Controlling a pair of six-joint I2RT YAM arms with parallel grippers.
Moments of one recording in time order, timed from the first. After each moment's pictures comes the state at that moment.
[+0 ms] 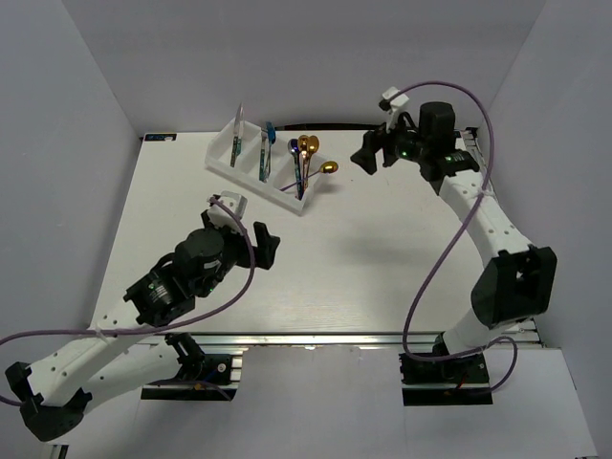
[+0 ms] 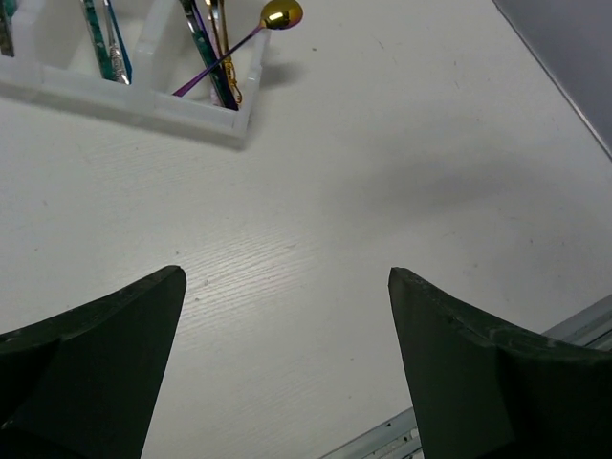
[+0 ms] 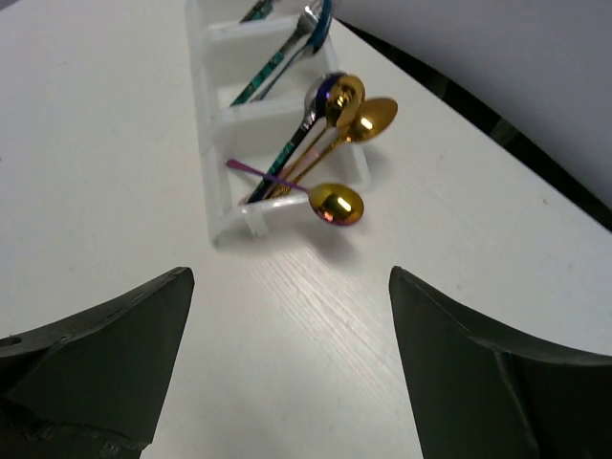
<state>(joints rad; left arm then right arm) -0.89 0.75 0.88 -0.43 -0.41 -0.35 0.28 1.62 1.51 -0.24 -0.59 -0.20</state>
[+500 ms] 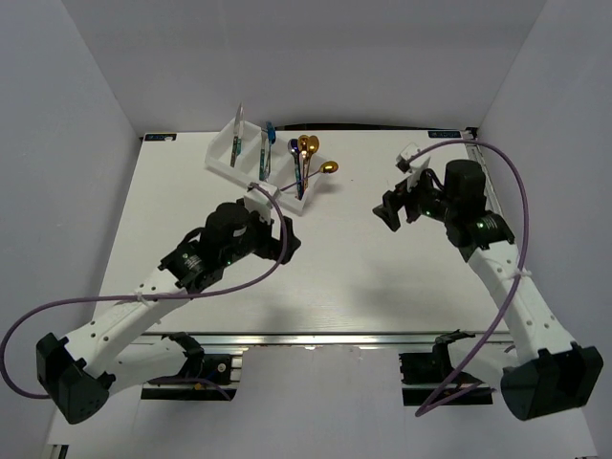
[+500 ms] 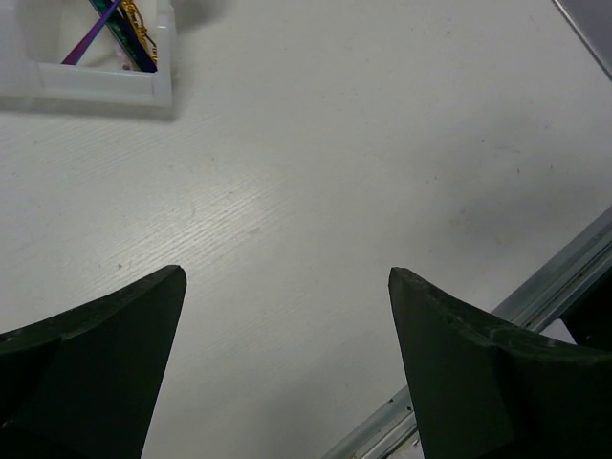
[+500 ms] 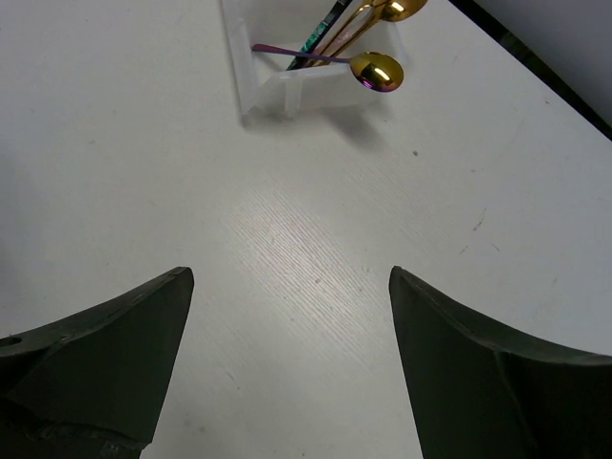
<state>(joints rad) -0.76 0.99 0.90 -0.33 -0.06 -0.24 0.26 1.10 1.06 -0.39 -0.52 -0.33</state>
